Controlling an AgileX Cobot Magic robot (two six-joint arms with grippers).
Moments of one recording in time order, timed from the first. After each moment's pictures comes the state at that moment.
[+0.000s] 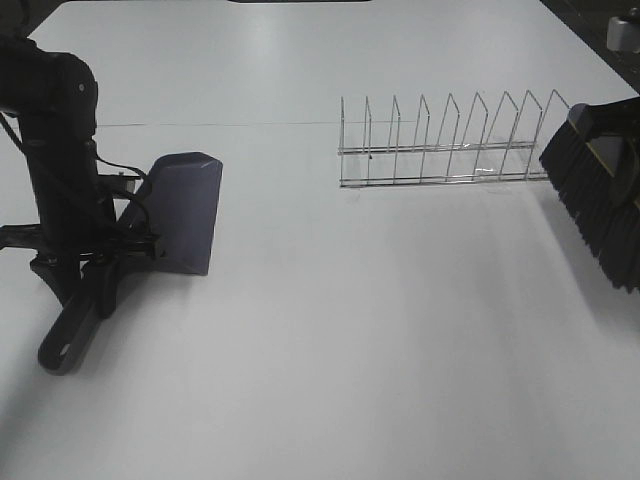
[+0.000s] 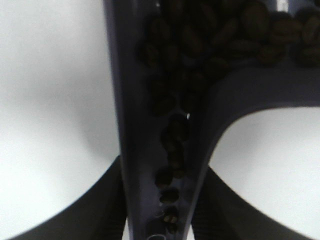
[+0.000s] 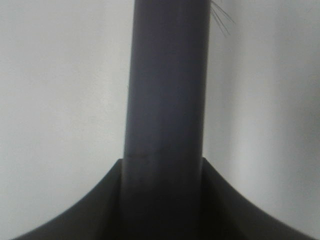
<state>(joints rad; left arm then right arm) -0.24 2.28 -1.53 -0.10 1.25 -0.08 -0.02 1.67 -1.20 0.02 1.05 0.04</state>
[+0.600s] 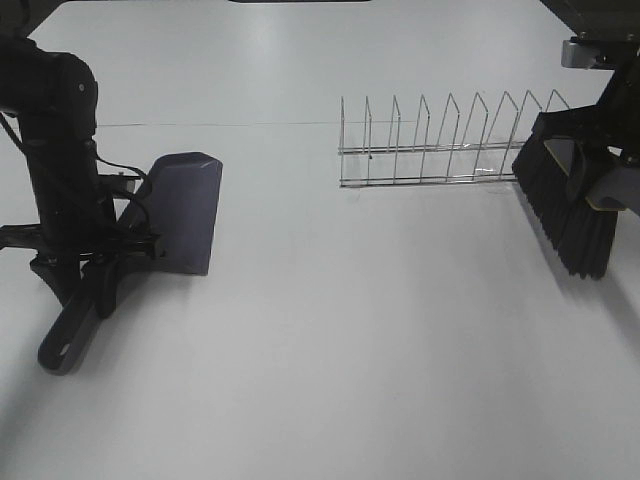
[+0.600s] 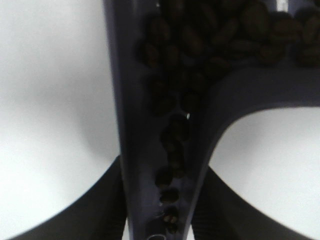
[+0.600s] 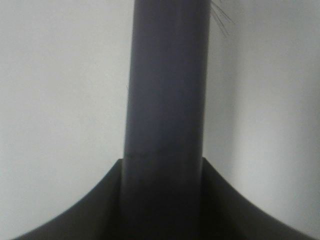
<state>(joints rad) -0.24 2.28 -1.53 -0.10 1.25 -0.08 -0.02 1.89 -1.36 0.05 1.03 0.04</state>
